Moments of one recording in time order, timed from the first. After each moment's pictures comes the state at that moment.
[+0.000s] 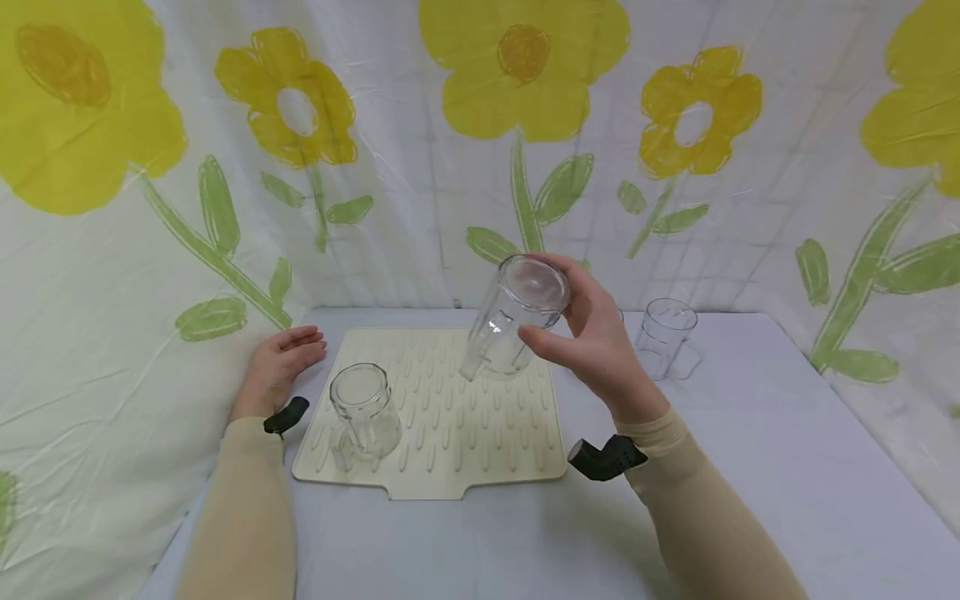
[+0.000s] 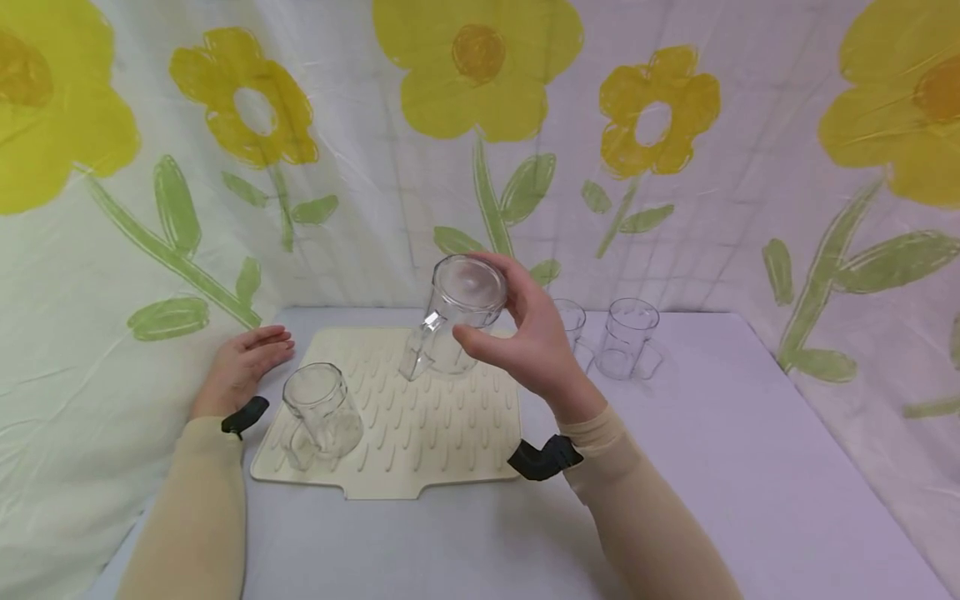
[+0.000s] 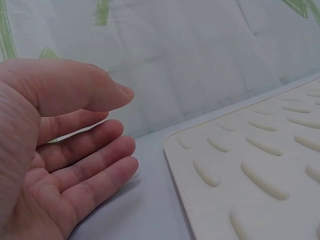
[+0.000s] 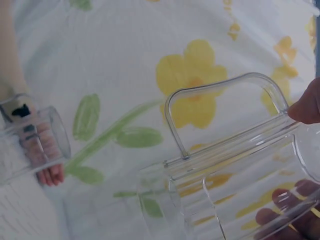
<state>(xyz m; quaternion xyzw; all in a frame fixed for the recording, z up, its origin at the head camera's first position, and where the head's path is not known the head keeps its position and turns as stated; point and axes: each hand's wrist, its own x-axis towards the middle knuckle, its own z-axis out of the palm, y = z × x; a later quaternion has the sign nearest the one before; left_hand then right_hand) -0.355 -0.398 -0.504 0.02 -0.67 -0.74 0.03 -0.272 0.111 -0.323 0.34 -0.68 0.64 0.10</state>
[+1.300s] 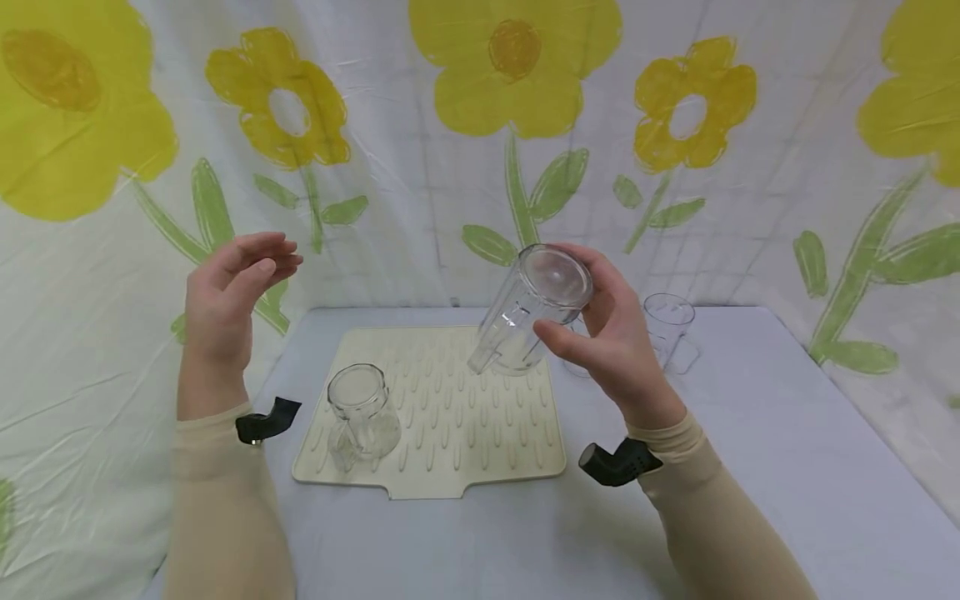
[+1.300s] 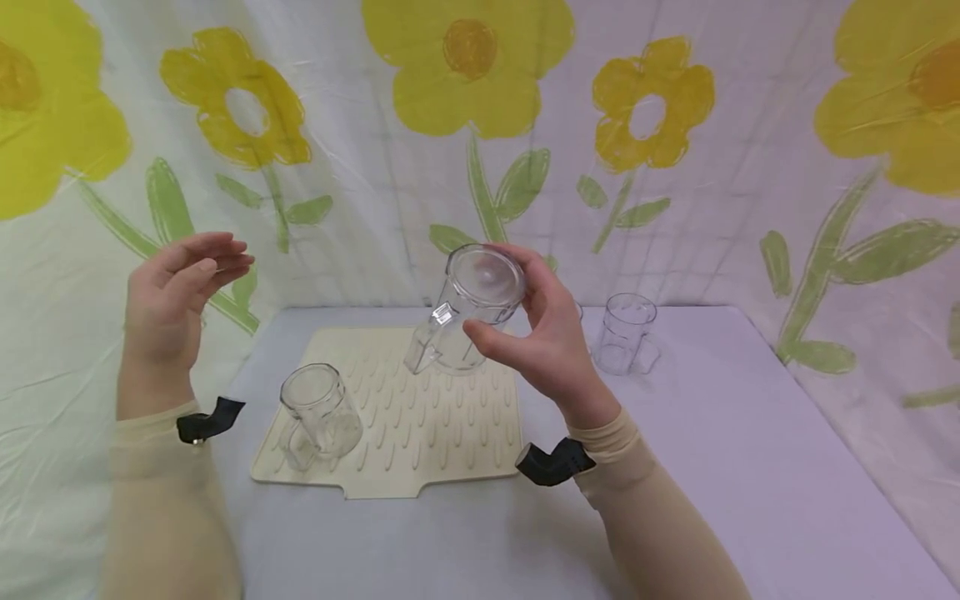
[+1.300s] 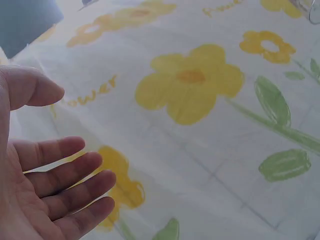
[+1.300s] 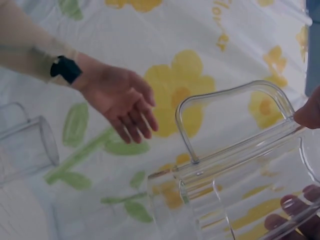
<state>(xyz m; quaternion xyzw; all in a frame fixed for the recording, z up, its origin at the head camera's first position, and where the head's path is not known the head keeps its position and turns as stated) -0.293 -0.313 -0.319 -0.22 -0.60 -0.72 0.27 -0.260 0.124 -0.316 0.34 -0.64 0.67 0.15</state>
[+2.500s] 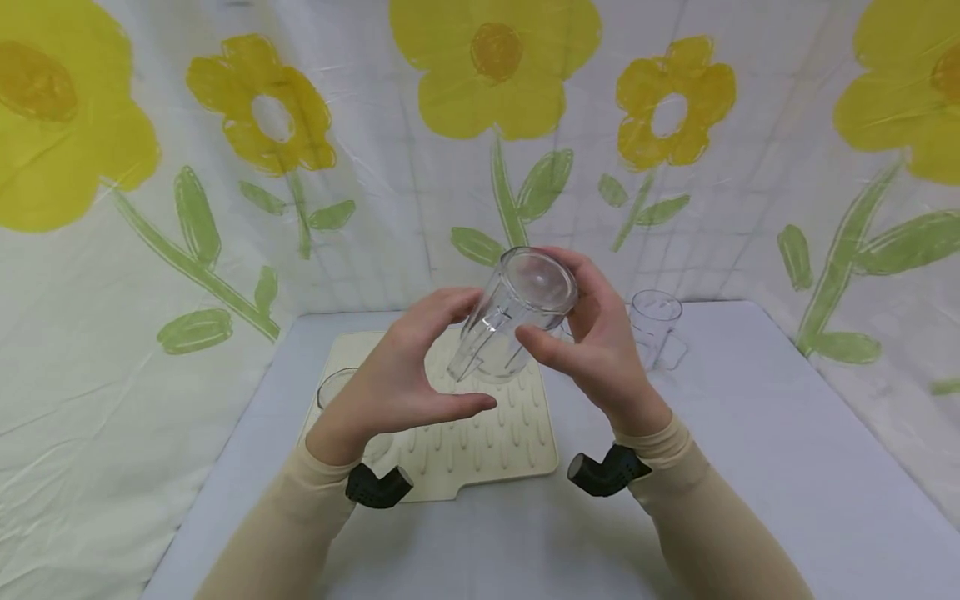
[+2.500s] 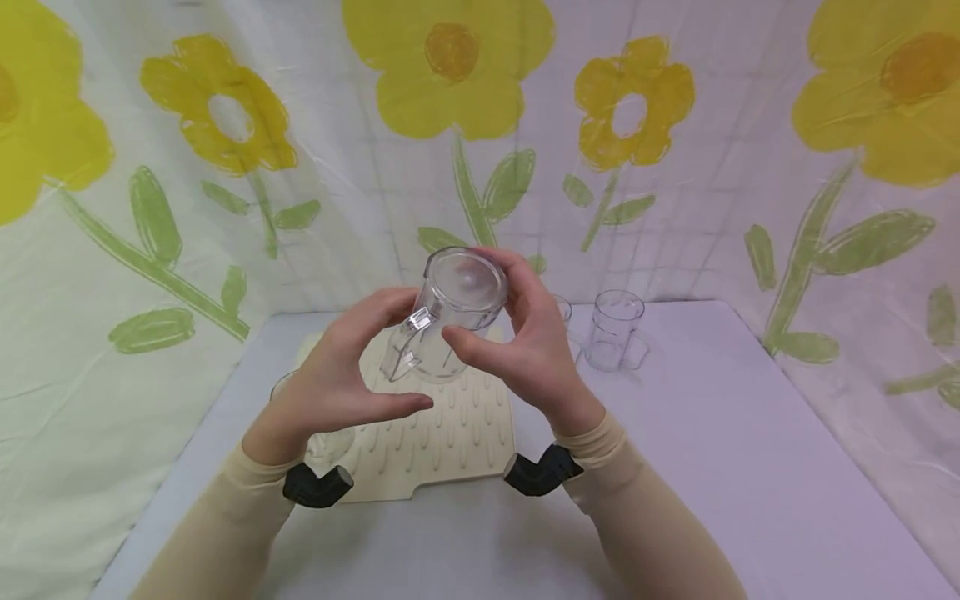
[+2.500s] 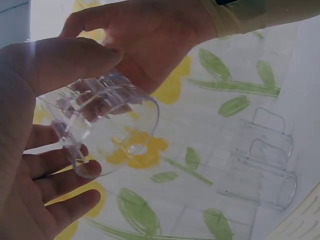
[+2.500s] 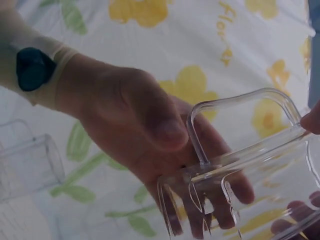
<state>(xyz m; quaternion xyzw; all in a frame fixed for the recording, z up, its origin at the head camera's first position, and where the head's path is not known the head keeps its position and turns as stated) -0.255 -0.153 -0.331 -0.45 -0.77 -0.42 0.17 -0.251 0.107 -0.315 0.35 -0.63 0.68 0.16</state>
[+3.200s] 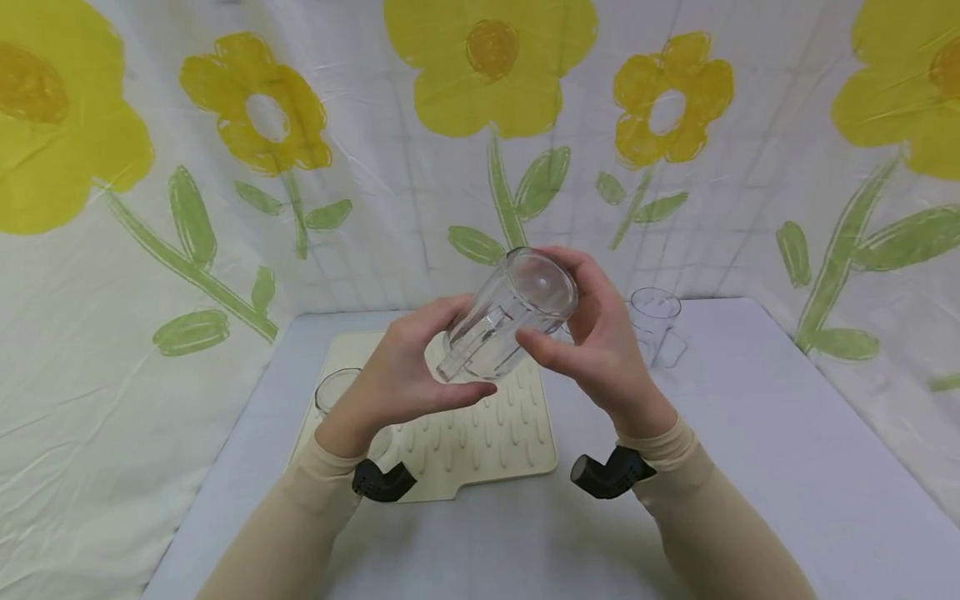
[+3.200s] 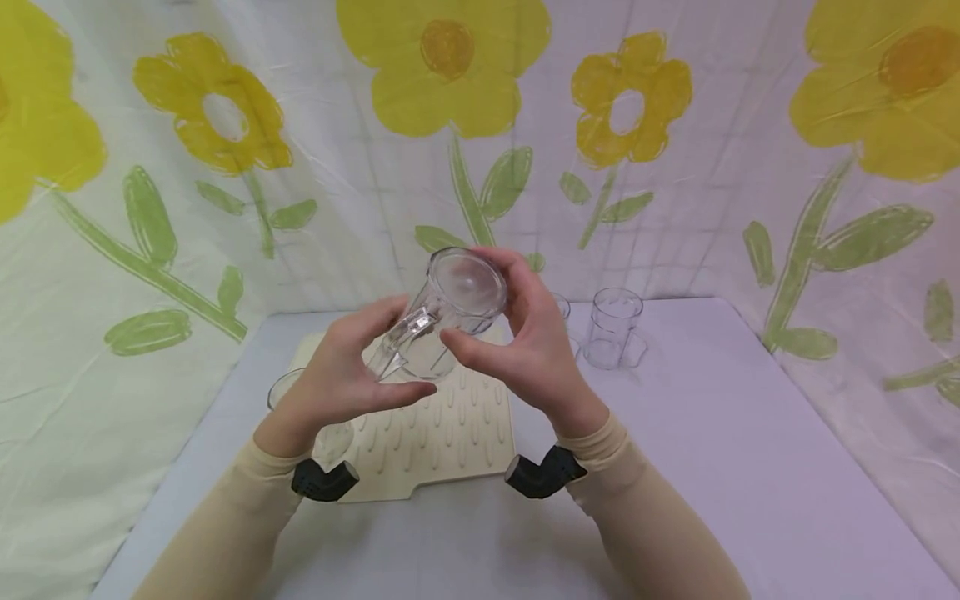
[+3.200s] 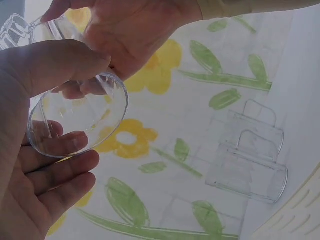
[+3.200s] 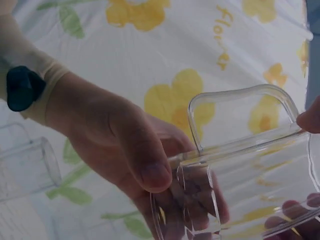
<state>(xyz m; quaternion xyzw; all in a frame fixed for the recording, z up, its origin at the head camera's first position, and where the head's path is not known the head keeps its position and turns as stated) -0.268 -0.151 -0.344 -0.43 -0.78 -0.43 0.17 -0.247 0.111 -0.311 0.36 -0.63 0.68 0.15</state>
